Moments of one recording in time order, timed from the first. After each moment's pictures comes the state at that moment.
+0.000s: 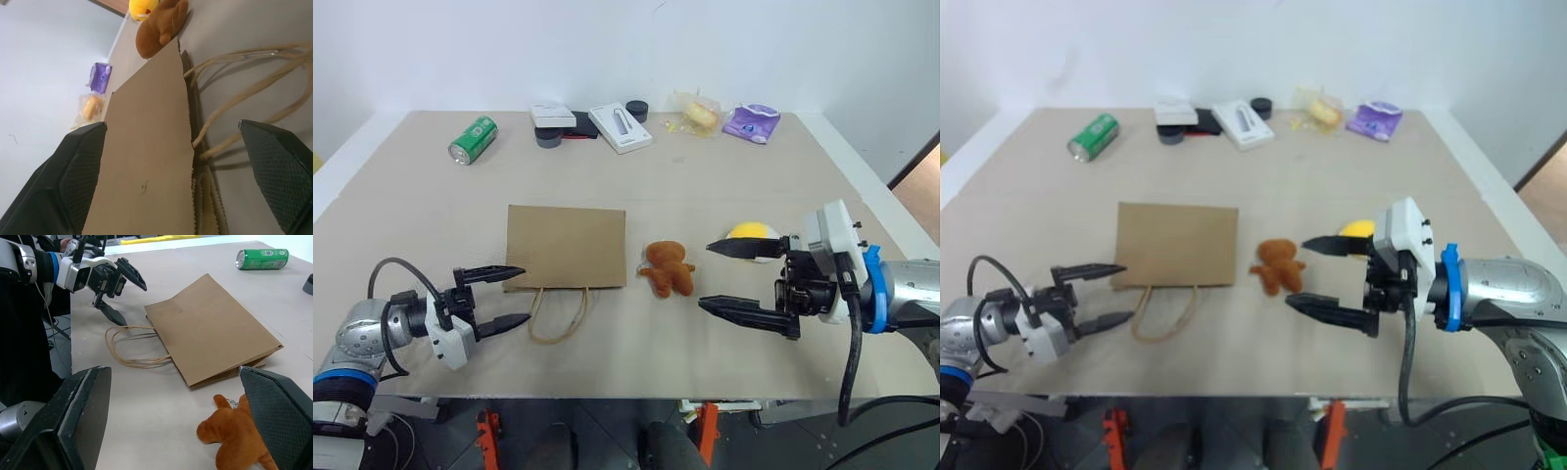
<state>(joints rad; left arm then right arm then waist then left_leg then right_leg) -0.36 0.80 -0.07 0.70 -0.06 -1.44 -0.92 -0.24 -0.95 -0.29 -0.59 0.88 0.73 0.97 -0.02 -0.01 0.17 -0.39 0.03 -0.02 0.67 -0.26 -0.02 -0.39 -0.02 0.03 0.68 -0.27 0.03</state>
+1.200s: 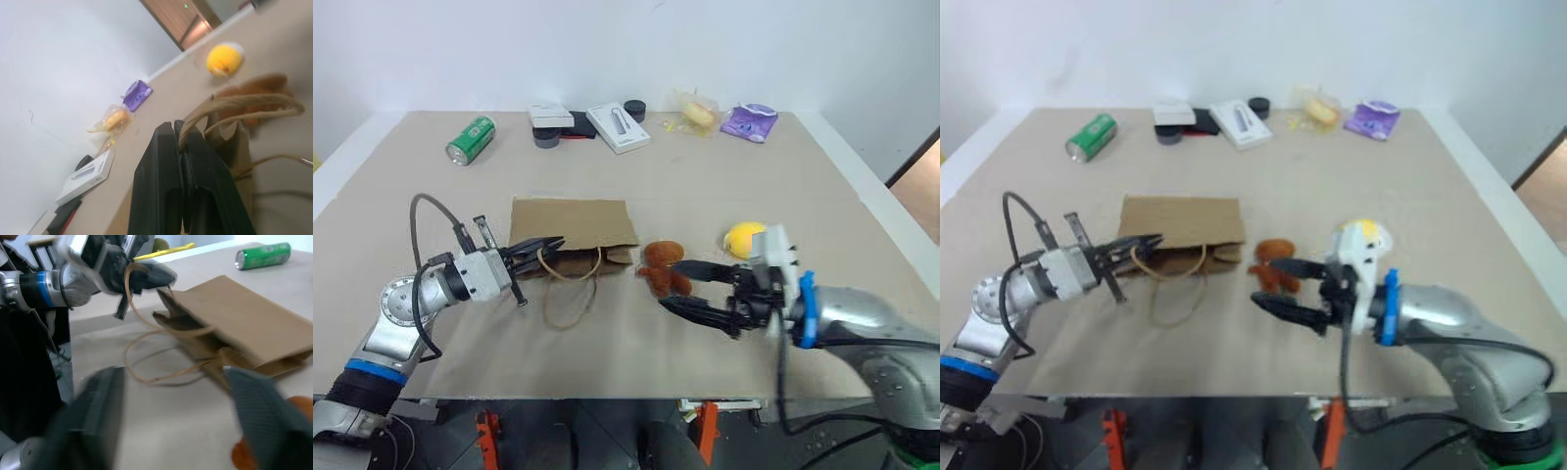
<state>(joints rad) -0.31 0.77 -0.16 0.04 -0.38 -0.60 -0.75 -0.21 -0.65 -0.03 -0.60 0.78 0.70 0.71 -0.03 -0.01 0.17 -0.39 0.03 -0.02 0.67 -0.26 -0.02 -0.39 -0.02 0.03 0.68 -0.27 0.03</state>
